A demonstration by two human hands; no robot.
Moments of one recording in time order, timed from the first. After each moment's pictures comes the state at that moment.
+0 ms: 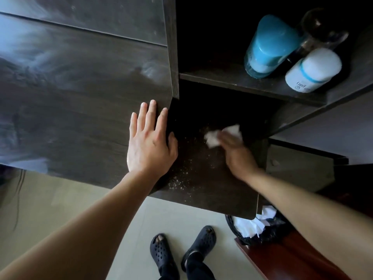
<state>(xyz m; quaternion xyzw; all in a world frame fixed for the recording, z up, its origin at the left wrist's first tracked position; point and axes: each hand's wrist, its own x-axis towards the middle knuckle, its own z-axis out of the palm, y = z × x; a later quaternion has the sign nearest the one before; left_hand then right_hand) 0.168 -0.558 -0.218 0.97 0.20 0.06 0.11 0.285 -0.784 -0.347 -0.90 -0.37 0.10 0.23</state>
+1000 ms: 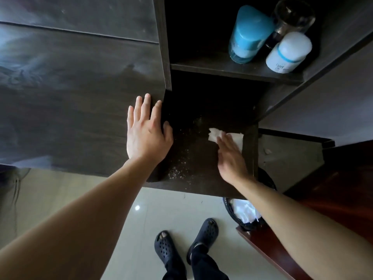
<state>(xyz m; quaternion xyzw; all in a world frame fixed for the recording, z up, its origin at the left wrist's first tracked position) 0.166 -0.554 -0.221 0.97 0.19 0.08 0.15 0.217 -0.788 -0.343 -0.94 -0.25 0.10 0.20</state>
